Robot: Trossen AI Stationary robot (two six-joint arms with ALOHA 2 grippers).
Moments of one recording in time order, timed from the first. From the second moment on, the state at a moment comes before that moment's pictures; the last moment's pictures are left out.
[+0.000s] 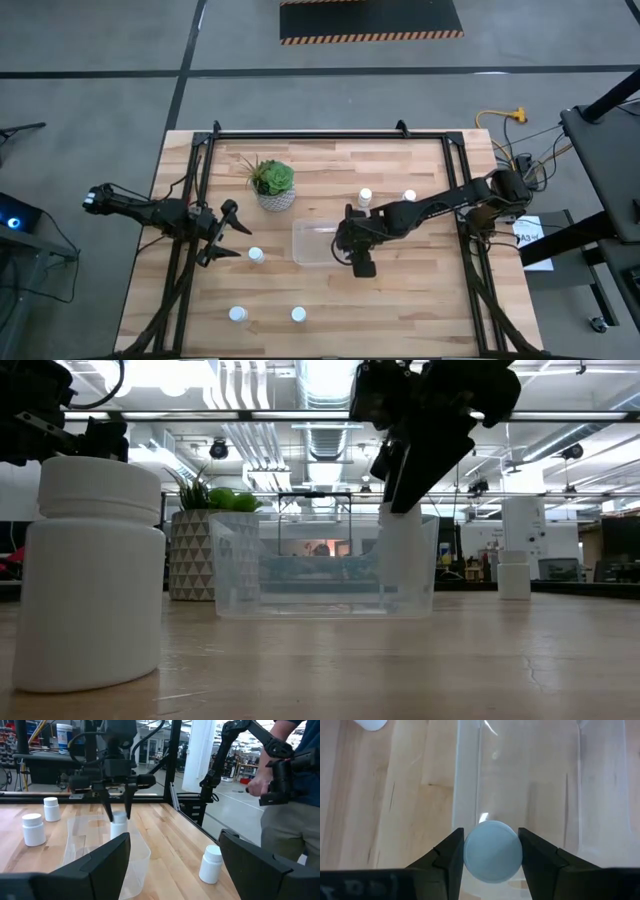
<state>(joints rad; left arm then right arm) -0.27 0.08 0.01 0.04 0.08 -0.12 0.18 1.74 1.20 -0.55 -0.05 0.15</state>
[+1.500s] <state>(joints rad) -0.27 0.08 0.01 0.04 0.08 -0.12 0.15 1.72 1.22 -0.60 -0.08 0.13</state>
